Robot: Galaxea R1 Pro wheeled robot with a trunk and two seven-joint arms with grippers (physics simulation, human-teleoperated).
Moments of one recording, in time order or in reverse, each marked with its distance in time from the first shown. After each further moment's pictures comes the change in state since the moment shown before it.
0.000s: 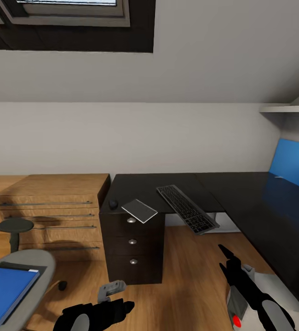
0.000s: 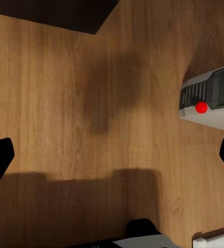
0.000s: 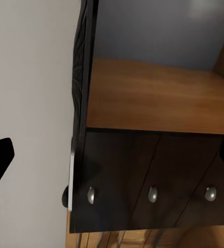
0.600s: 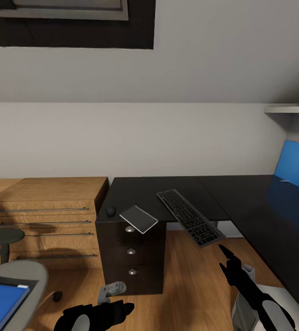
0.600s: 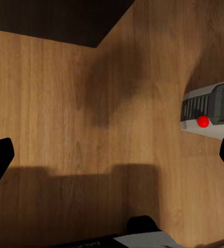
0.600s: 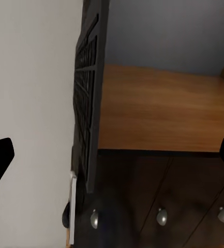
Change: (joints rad) left arm 0.000 0.000 0.000 0.013 -0.001 0.000 0.002; right arm 0.000 -0.002 0.000 0.001 0.000 0.000 0.001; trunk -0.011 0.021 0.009
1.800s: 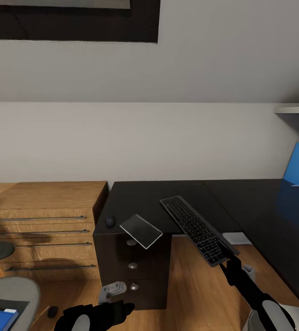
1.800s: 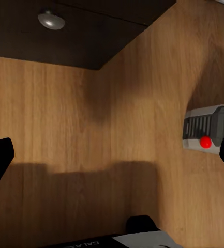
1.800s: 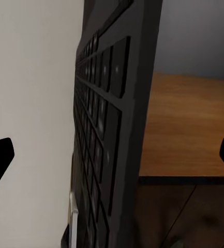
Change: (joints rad) left arm 0.000 0.000 -0.001 0.001 0.001 0.000 -0.001; right arm 0.000 0.000 0.000 0.000 0.000 0.000 0.000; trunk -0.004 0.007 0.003
